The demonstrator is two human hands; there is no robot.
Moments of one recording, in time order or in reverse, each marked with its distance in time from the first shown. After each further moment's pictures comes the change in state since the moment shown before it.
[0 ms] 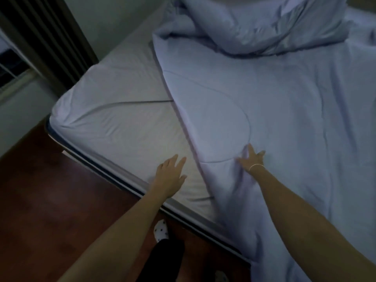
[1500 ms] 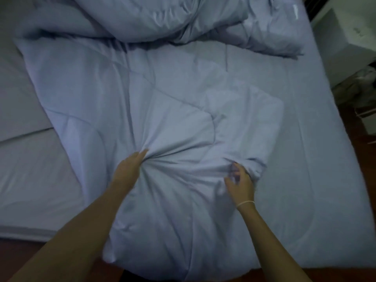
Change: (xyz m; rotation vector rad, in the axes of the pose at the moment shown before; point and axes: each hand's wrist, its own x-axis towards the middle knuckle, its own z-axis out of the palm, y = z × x) left_hand 0.160 0.031 0.028 -0.119 -0.036 0.236; right_hand -0.064 0.115 -0.026 0.446 0.503 0.082
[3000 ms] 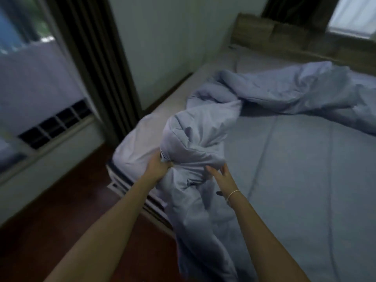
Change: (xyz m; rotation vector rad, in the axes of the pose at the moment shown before) left_hand -0.254 -0.144 -0.244 -0.740 0.493 -0.459; right_hand -0.237 -0.298 0.174 0.403 -0.772 -0.137
